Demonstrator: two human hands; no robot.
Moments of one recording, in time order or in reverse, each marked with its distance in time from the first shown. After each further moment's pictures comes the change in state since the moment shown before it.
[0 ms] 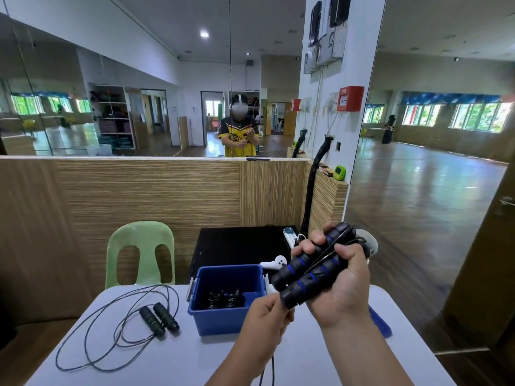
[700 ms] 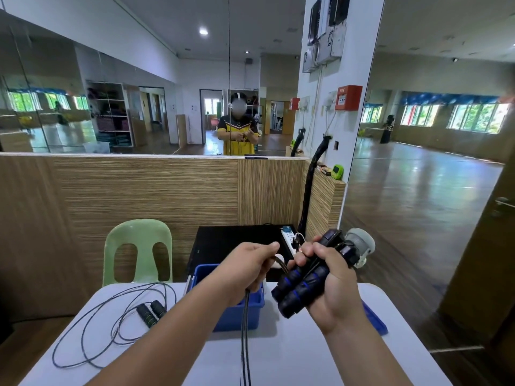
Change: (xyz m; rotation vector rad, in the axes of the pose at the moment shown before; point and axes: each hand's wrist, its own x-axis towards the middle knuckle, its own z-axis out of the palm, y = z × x) left_hand 0.039 0.090 -0.030 0.125 -0.053 -0.170; right_hand -0.003 -0.002 -0.021 -0.280 0.065 0.025
